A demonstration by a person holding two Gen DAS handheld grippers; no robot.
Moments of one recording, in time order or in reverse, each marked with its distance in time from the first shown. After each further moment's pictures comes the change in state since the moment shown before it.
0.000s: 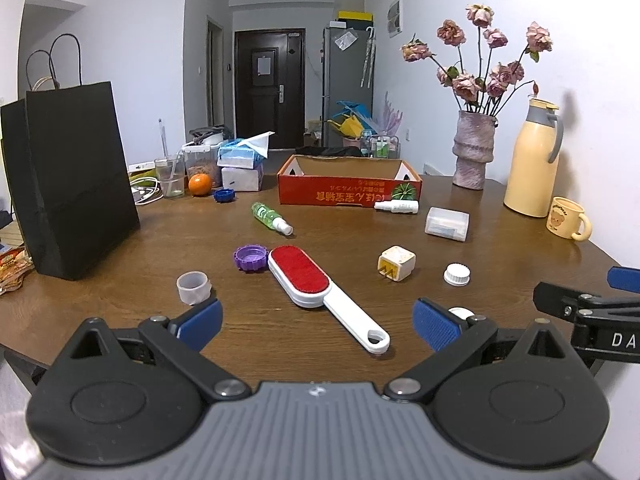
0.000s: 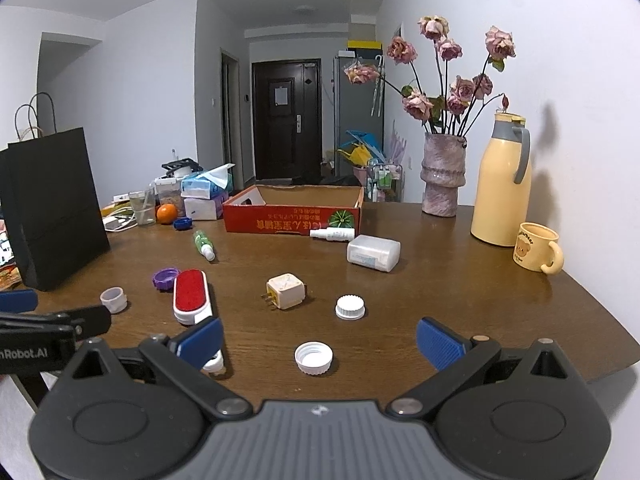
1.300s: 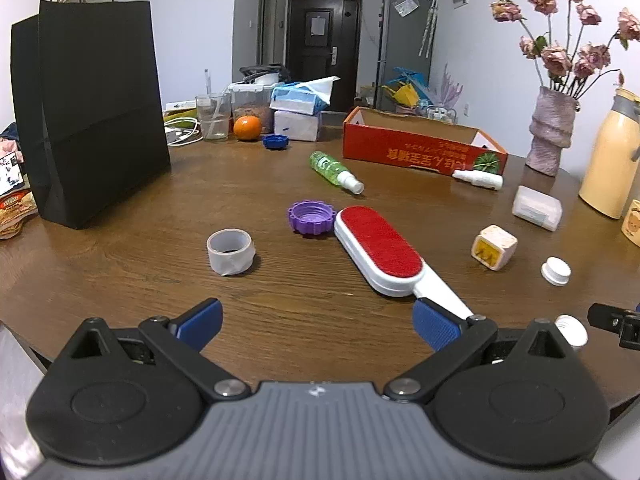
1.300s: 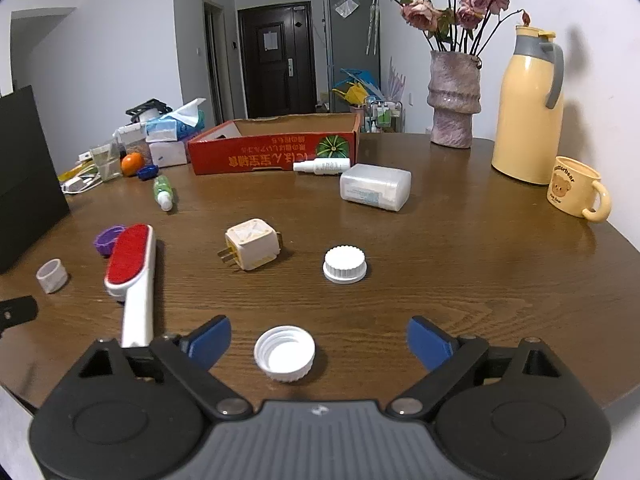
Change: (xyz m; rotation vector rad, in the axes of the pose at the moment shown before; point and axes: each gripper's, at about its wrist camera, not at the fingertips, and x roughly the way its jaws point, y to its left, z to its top) left arm 0.114 0.056 -0.014 -0.119 0.113 0.122; right arm 0.142 -0.021 -0.015 0.045 0.183 0.002
